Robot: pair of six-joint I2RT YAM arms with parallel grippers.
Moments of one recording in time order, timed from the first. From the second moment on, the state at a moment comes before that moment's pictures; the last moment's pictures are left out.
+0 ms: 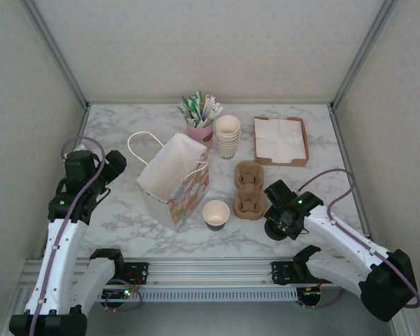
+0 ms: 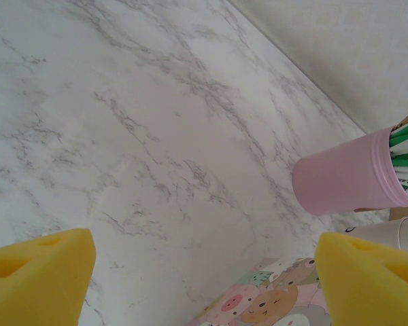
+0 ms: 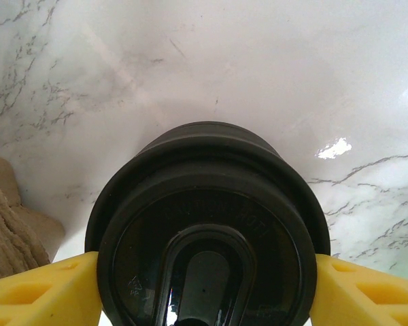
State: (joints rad) left arm -0.02 0.79 0.88 -0.70 -0.05 -0.69; right arm 0.61 0.99 0.63 -1.05 0.16 1.25
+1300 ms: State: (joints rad) left arm -0.02 0.79 0.88 -0.70 -0.05 -0.69; right arm 0.61 0.94 0.64 -1.07 0.18 1.21
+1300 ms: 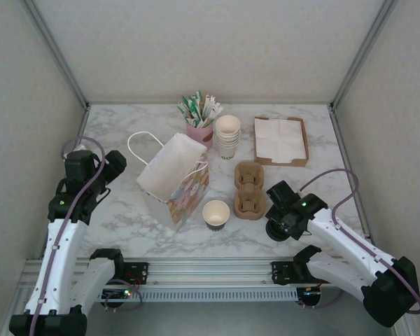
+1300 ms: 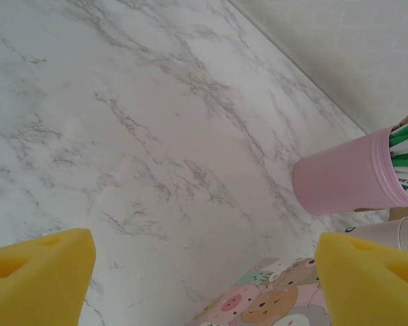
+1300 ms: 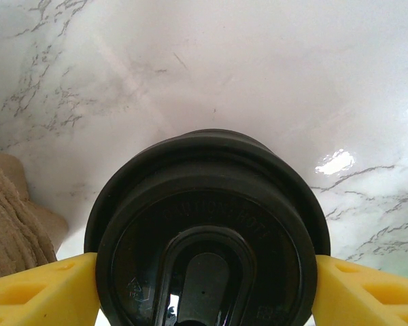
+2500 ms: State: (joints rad) left arm -0.02 0.79 0.88 -0.70 -0.05 -0.69; right arm 0.87 1.02 1.00 -1.03 0.19 0.77
